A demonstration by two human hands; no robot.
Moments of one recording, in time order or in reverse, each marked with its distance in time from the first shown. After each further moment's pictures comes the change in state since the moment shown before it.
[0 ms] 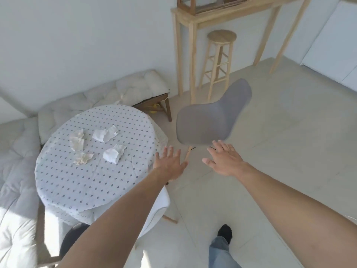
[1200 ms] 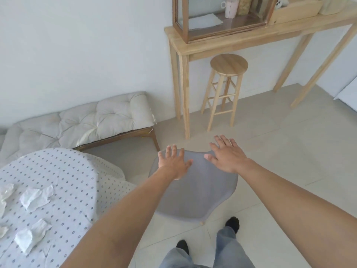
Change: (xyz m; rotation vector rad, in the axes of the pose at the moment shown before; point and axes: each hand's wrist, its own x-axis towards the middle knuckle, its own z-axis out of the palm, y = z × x) left_hand 0.472 0.163 -0.222 -0.074 -0.030 -0.211; right_hand 0.426 0.345 -0.196 -0.105 0.014 -0.210
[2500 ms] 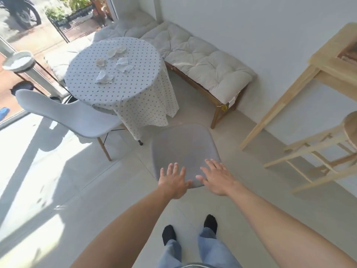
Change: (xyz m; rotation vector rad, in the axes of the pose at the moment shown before) left_hand 0.007 0.262 0.079 -0.615 -0.171 -0.794; right_hand 0.093 0.139 0.041 -0.337 -0.398 -1.004
